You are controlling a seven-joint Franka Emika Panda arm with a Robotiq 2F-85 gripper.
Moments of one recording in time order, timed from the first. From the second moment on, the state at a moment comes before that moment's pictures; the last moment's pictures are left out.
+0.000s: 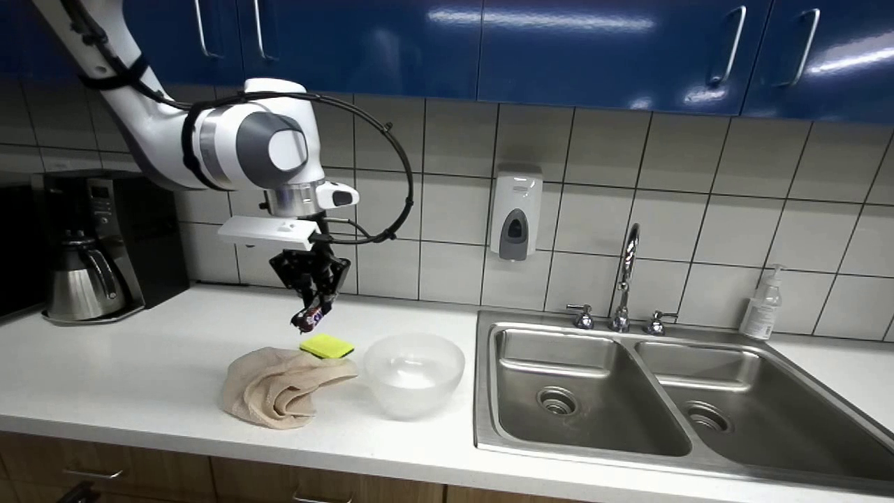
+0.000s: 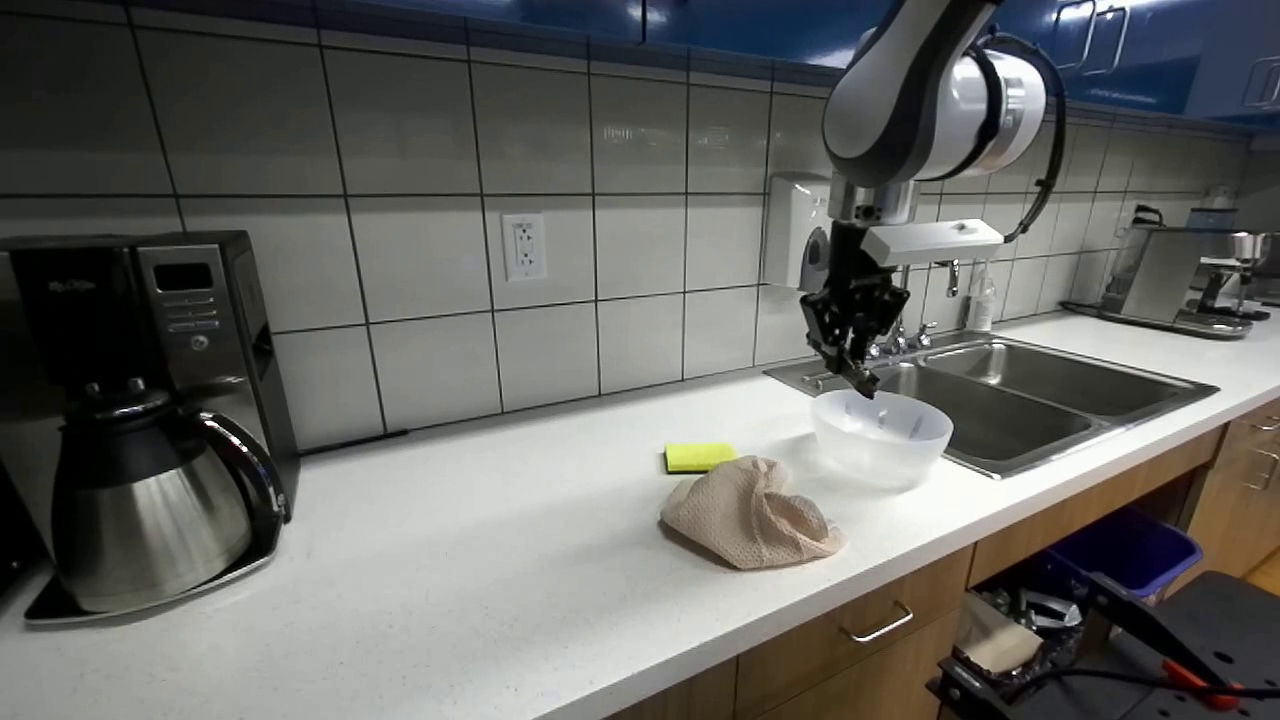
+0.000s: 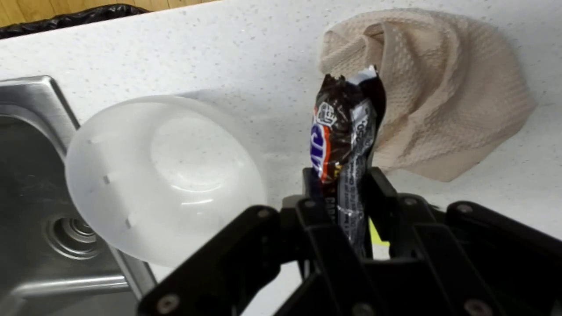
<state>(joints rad) -0.06 0.00 -0.12 -2.51 -0.10 2.65 -0.01</state>
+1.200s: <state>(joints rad) -0.21 0.35 -0.20 -2.20 -0.03 2.71 -0.17</state>
